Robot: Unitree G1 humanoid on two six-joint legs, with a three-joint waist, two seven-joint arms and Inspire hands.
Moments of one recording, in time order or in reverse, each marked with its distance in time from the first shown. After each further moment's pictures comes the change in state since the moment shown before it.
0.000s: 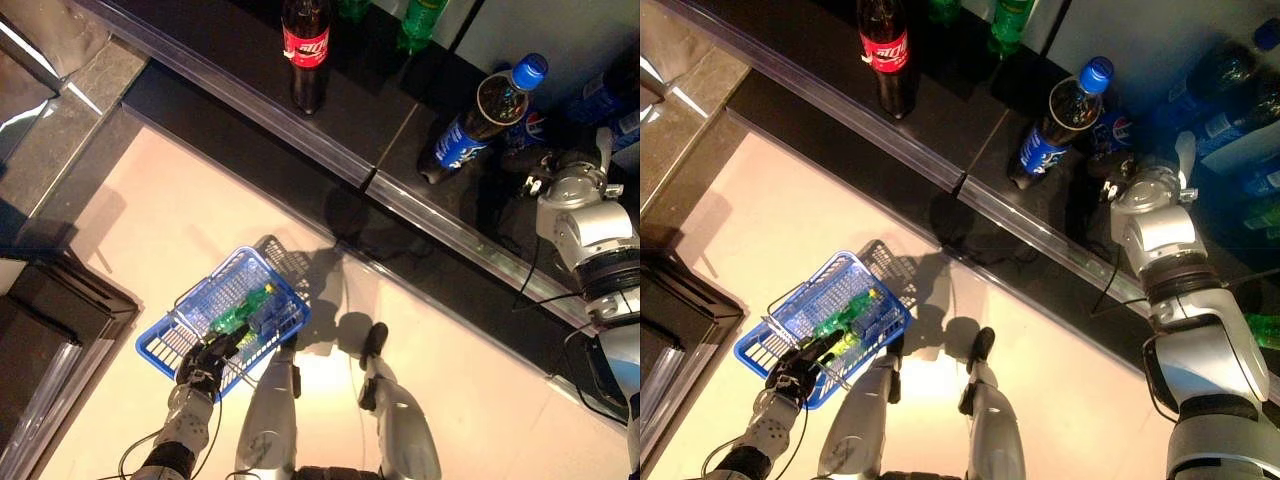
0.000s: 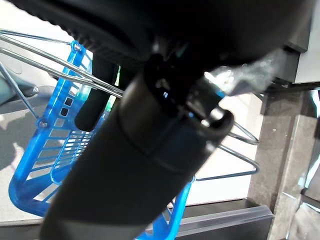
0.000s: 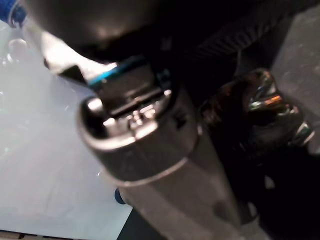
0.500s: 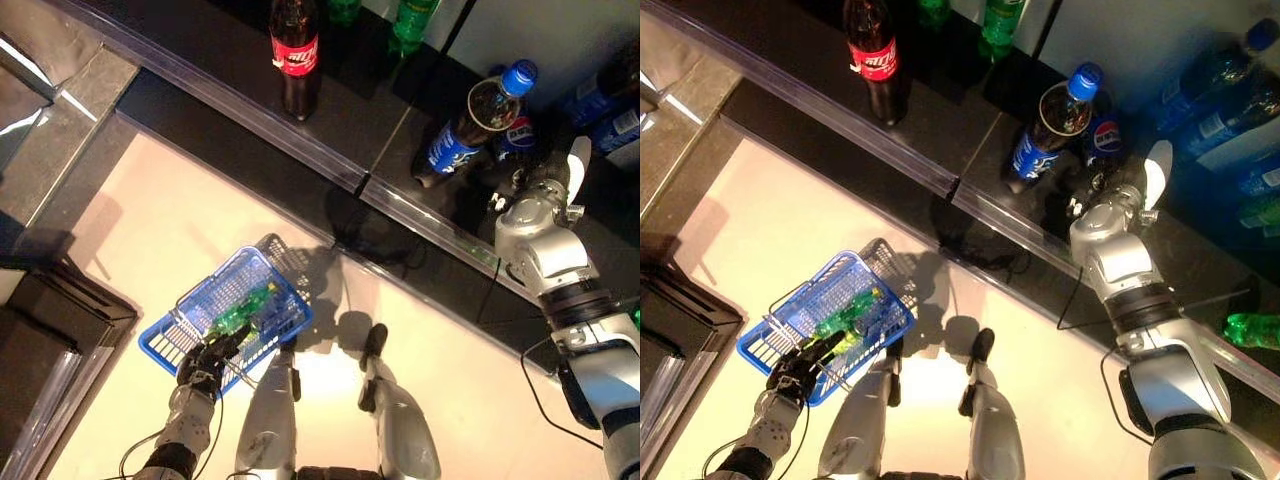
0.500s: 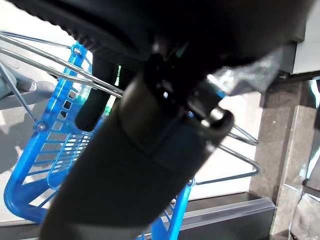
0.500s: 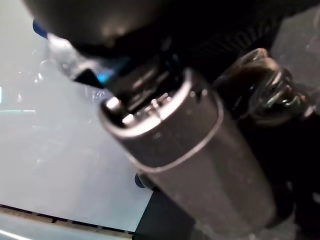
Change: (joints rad) left arm -0.001 -0.009 -0.001 -0.001 0.004 -0.026 0.001; right arm 0.140 0.112 -0.053 -0.229 -0.069 -0.029 -0.254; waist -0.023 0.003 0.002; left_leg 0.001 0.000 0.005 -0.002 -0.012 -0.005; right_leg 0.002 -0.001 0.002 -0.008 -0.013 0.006
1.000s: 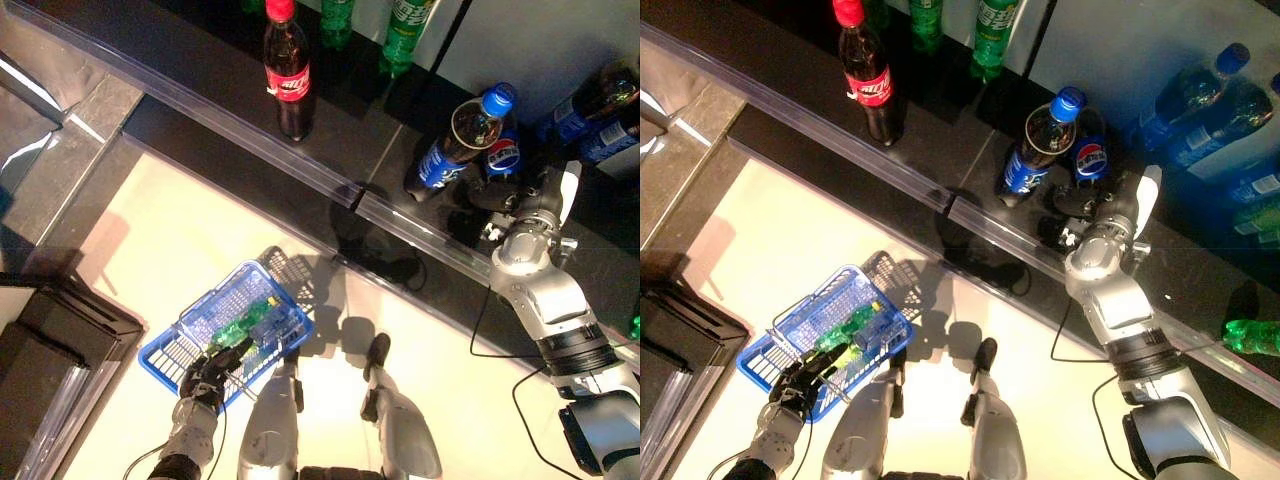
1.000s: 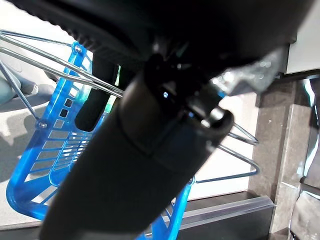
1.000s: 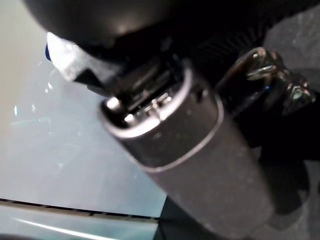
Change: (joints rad) left arm 0.041 -0.032 0.004 0.026 0.036 -0.016 -0.001; right arm 0.227 0.028 -0.089 -0.265 -0.052 -0.018 -0.032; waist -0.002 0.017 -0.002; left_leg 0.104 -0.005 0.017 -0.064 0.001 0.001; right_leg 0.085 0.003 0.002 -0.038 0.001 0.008
